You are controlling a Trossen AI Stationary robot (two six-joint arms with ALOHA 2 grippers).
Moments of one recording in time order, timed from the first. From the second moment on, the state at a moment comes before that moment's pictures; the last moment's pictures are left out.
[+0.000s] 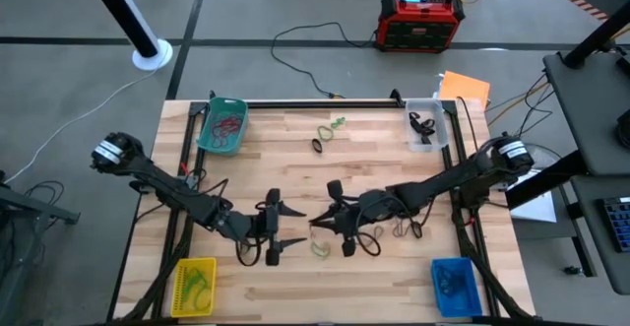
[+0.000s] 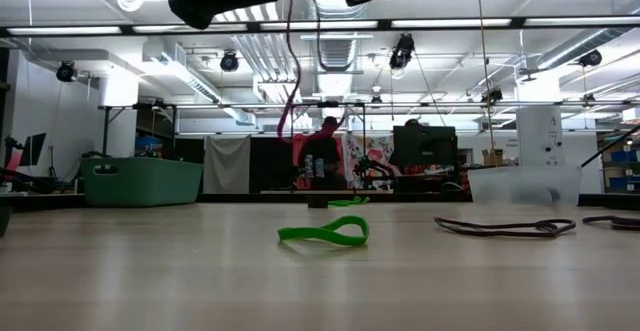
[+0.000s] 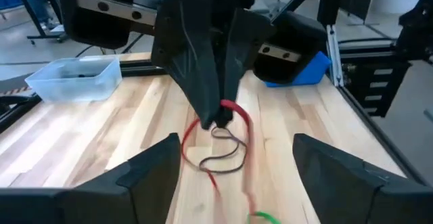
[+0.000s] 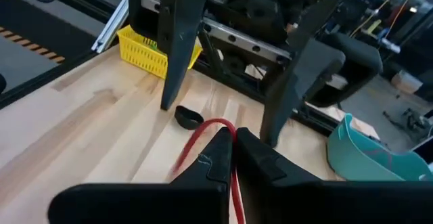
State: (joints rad) left arm -0.51 1.41 0.71 0.44 -0.53 -0.10; right arm 0.28 1.65 0.99 0.41 0.13 -0.38
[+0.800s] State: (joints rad) left arm -0.50 1.48 0.71 0.47 -0.53 -0.09; right arm 0.28 1.70 0.99 0.65 0.12 -0.52
